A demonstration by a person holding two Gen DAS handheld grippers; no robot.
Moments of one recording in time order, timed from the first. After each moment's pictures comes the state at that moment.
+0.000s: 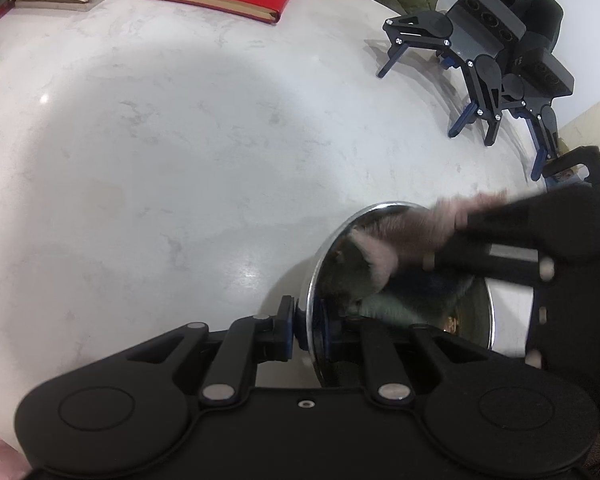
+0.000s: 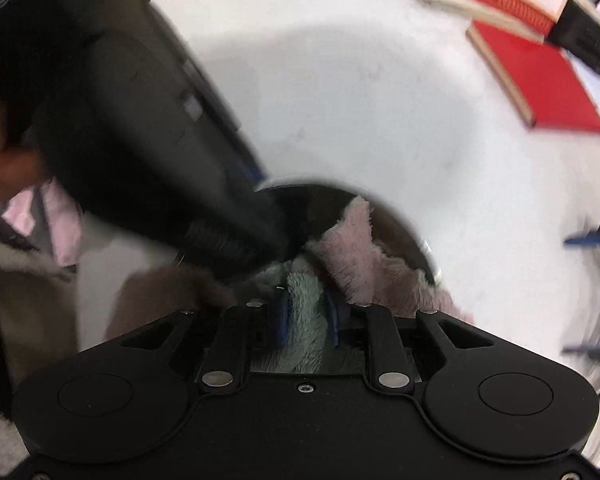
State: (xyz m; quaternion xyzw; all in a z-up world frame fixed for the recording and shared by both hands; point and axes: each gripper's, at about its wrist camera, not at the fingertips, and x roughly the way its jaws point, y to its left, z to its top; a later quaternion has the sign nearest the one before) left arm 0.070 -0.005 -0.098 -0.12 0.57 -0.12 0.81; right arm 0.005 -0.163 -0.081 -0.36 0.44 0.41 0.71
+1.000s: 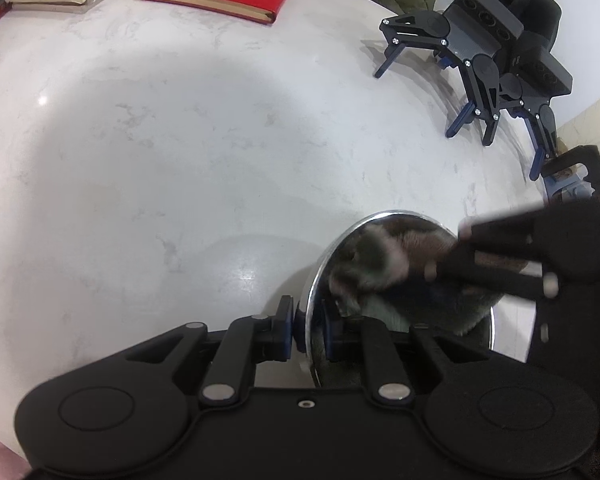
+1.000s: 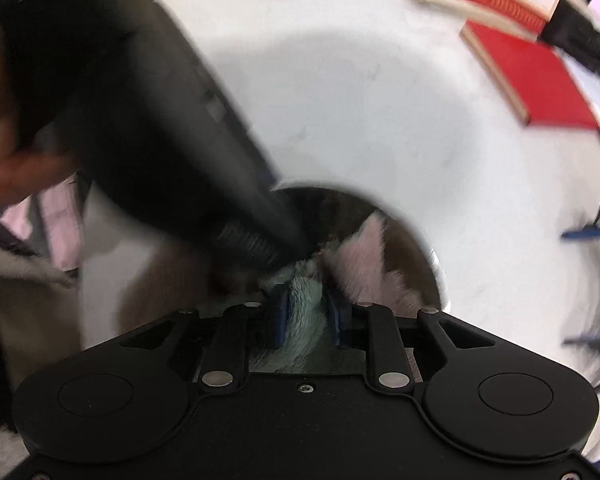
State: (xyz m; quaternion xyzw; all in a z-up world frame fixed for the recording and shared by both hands) left arm 0.071 -0.008 -0.099 -0.12 0.57 -0.12 0.81; right arm 0.020 -0.128 -0.083 -0.36 0.44 0.40 0.72
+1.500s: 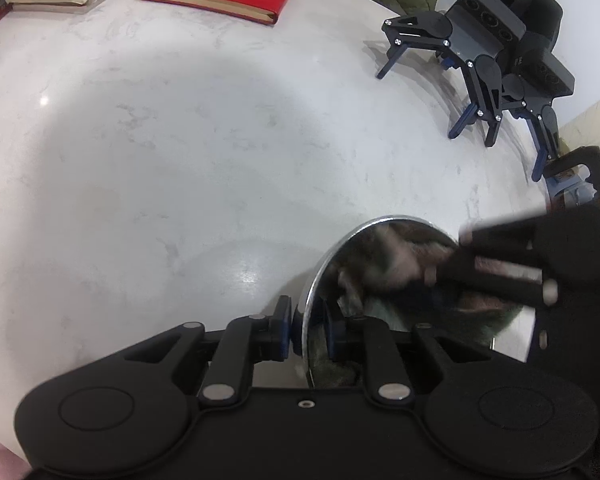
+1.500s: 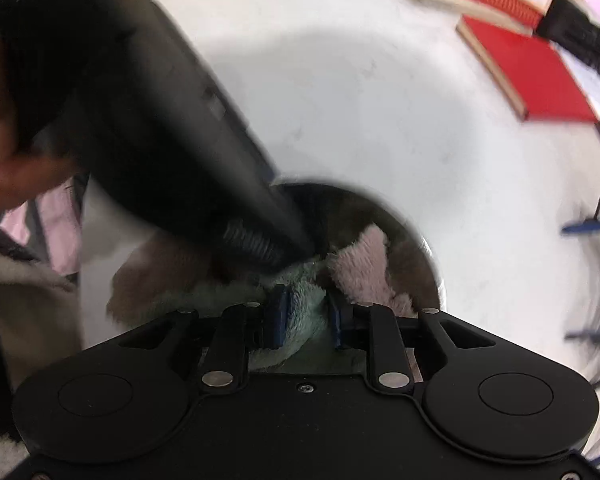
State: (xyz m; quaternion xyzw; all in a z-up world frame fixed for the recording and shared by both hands) left arm 0.073 -0.006 -0.099 -0.12 0.57 -0.12 0.81; right arm 0.003 -0.115 -0.089 -0.35 0.44 0.40 0.72
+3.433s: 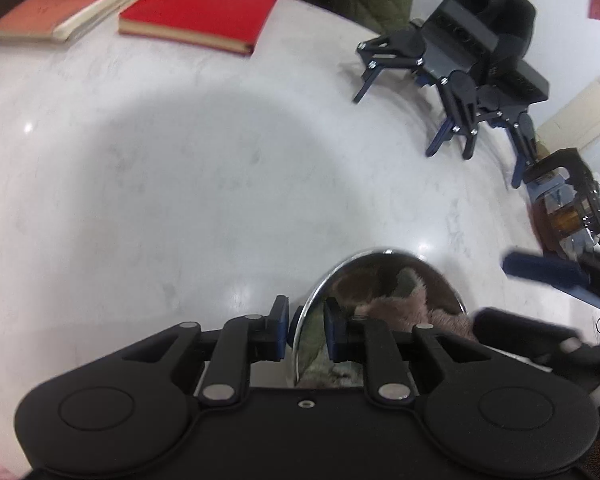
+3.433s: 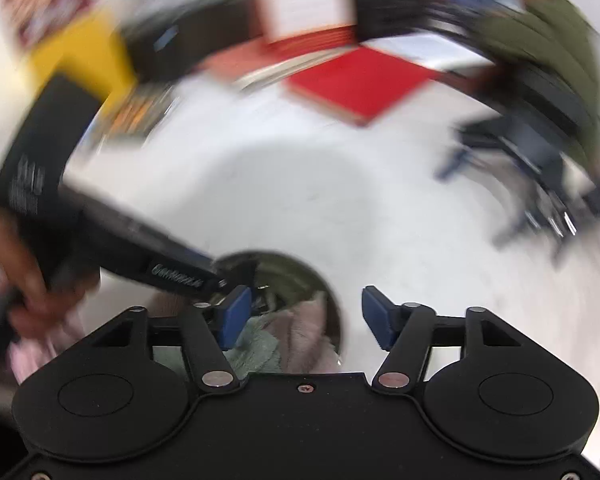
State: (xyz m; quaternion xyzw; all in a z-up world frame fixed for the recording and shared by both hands) left arm 0.081 -0.008 -0.079 -0.10 0.53 -0.16 0.83; right arm -0.028 -0.242 -0.027 0.04 0.45 0.23 0.86
